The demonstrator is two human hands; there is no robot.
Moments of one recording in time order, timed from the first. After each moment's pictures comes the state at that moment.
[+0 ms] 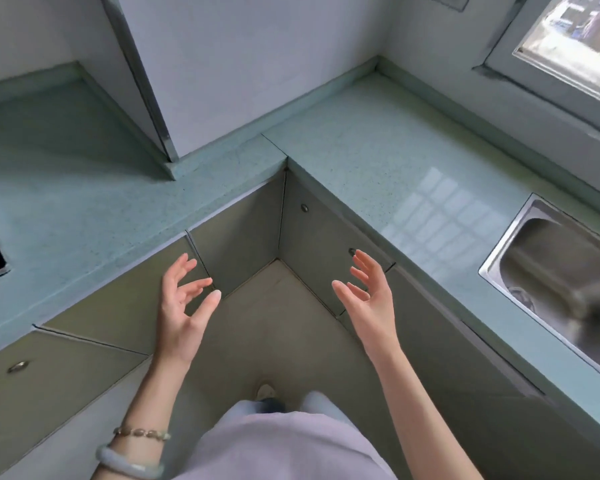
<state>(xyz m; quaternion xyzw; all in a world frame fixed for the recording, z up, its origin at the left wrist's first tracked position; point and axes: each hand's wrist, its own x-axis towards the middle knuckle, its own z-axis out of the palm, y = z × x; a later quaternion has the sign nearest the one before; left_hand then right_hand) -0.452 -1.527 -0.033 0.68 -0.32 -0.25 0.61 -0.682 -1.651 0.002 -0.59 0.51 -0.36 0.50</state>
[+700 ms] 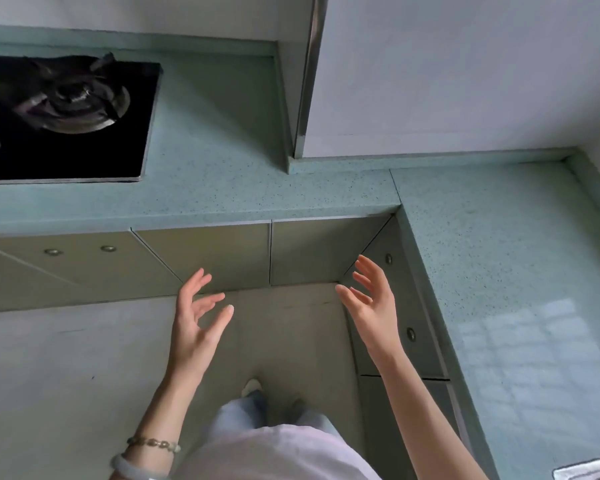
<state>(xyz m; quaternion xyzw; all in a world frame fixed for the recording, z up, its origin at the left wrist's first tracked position) -0.493 -1.516 -0.046 0.76 -0.08 -0.10 0.64 -0.590 -1.754 -0.006 -0.72 0.32 -0.16 0.59</state>
